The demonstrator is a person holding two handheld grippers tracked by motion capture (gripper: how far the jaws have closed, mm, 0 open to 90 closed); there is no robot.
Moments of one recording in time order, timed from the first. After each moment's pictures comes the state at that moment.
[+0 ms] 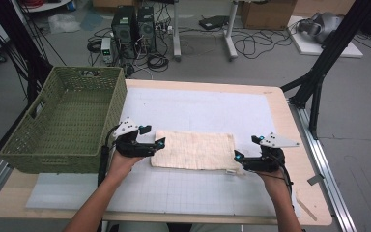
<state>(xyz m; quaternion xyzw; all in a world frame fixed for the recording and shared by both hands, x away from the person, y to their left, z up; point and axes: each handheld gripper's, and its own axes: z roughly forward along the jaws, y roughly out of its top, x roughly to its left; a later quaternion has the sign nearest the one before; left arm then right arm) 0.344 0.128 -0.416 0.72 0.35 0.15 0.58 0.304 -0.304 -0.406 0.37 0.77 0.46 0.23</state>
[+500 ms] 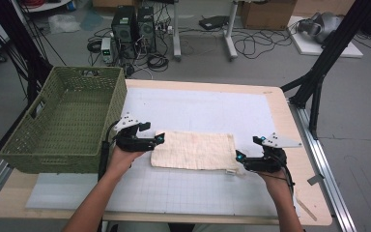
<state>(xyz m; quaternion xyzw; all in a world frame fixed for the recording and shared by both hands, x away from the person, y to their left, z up) 0.360 0.129 -0.410 0.72 0.37 0.14 0.57 0.302 -0.309 -0.406 0.38 0.76 0.47 0.22</state>
